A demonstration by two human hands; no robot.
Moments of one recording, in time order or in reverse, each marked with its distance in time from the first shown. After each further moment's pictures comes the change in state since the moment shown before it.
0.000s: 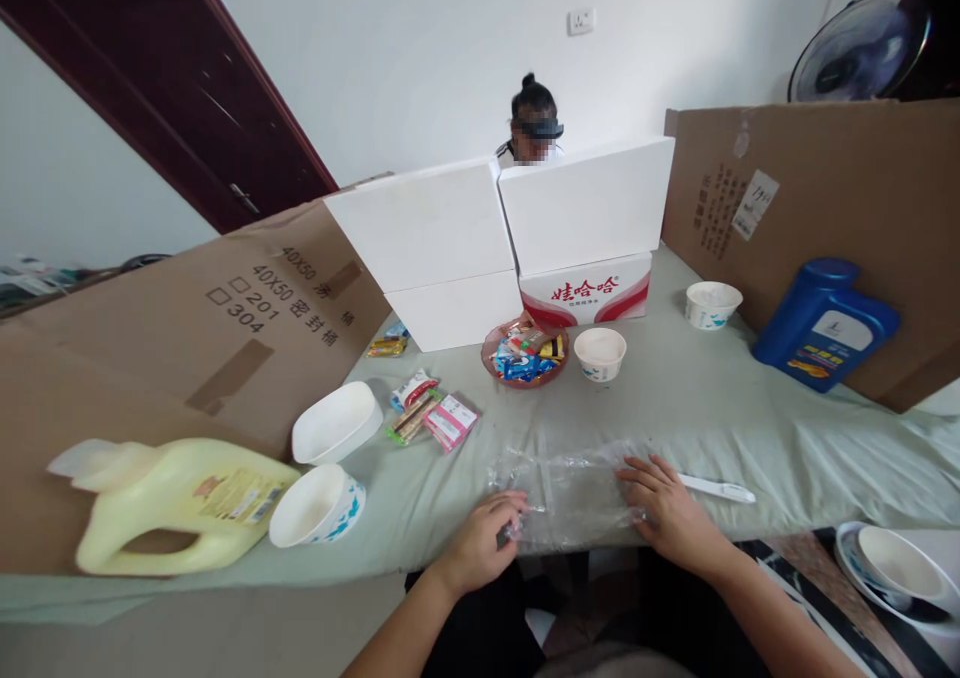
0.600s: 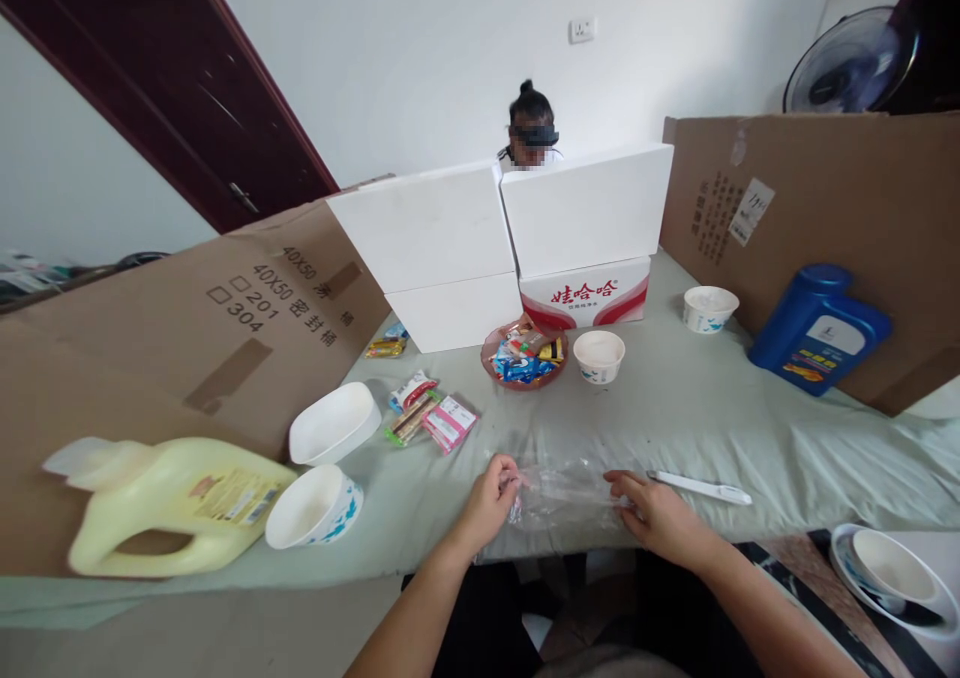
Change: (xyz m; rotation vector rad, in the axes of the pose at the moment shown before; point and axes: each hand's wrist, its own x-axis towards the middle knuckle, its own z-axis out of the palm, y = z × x) left_hand 0.036 -0.020 0.013 -0.370 0.178 -0.341; right_hand 0.009 -0.011 -0.001 0.221 -0.017 0.075
